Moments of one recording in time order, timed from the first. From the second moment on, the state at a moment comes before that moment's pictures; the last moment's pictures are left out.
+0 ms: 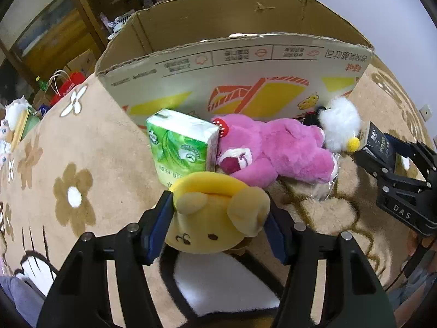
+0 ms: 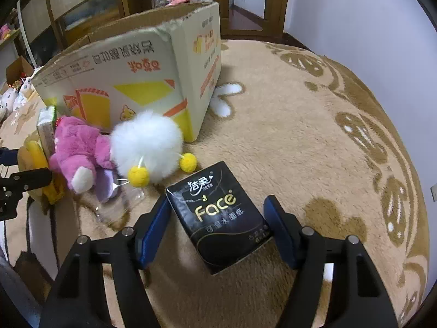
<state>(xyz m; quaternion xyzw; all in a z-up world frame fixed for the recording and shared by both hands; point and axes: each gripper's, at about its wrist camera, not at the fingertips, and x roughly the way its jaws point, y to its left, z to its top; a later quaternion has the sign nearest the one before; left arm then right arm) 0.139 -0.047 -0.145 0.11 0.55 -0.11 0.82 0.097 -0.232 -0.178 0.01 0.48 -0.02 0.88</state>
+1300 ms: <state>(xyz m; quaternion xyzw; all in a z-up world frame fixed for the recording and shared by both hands) 0.090 -0.044 0.009 0.07 0.26 -0.10 0.96 0.058 -0.201 -0.058 0.00 0.28 -0.02 0.96</state>
